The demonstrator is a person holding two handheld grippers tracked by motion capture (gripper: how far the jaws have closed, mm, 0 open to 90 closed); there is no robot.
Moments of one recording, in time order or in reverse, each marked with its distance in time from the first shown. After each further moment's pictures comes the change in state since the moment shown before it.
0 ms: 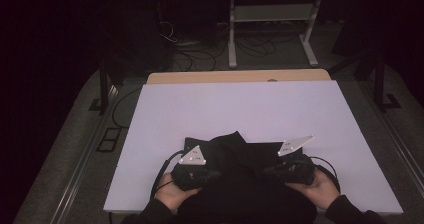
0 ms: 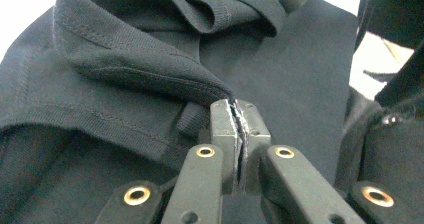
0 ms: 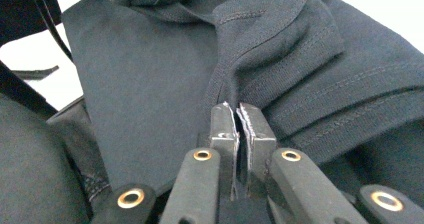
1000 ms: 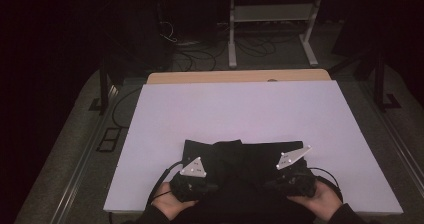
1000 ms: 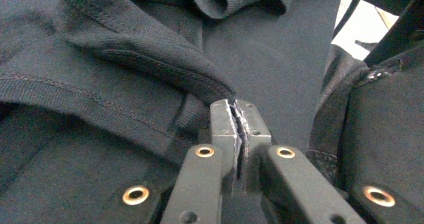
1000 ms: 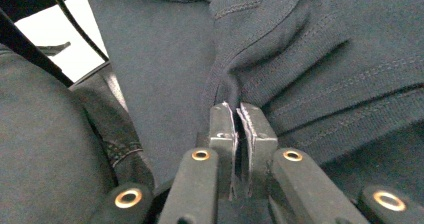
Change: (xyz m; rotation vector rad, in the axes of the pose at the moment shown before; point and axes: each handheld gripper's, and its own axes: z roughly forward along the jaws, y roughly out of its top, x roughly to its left) left arm -0.013 -0.017 0.001 0.089 -0.036 0.020; right arm 0.018 -0.018 0.005 0.082 0.037 -0.012
